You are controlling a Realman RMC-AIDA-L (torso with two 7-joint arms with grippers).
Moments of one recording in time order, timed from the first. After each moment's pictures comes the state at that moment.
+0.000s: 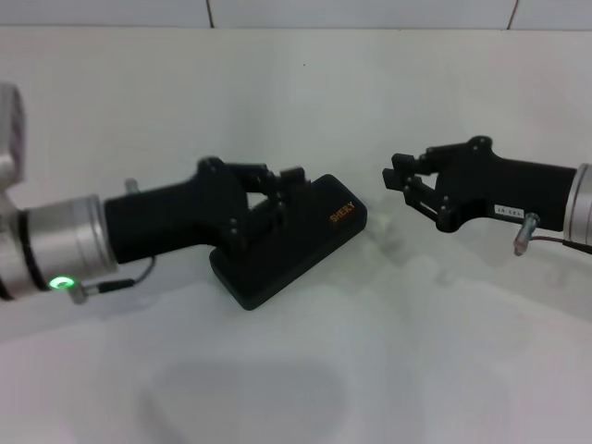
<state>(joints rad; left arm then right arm) -0.33 -2.10 1.15 0.71 1.43 1.54 -1.27 0.23 2.02 -1.60 -1.17 -1.44 -0.96 1.51</state>
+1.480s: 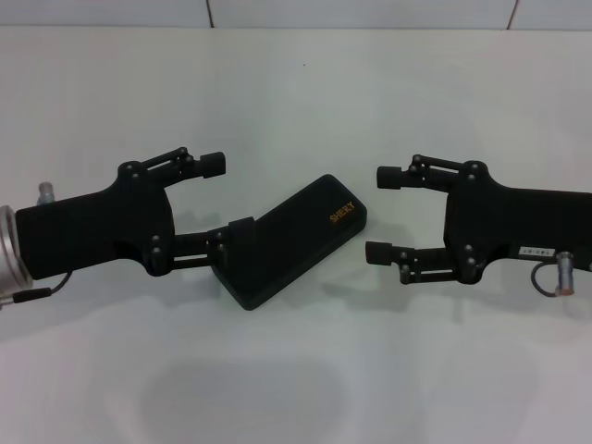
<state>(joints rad) -0.22 -2.06 1.05 0.89 1.52 1.63 -1.25 0.40 2.02 -1.36 -0.80 -1.35 -1.51 1.16</state>
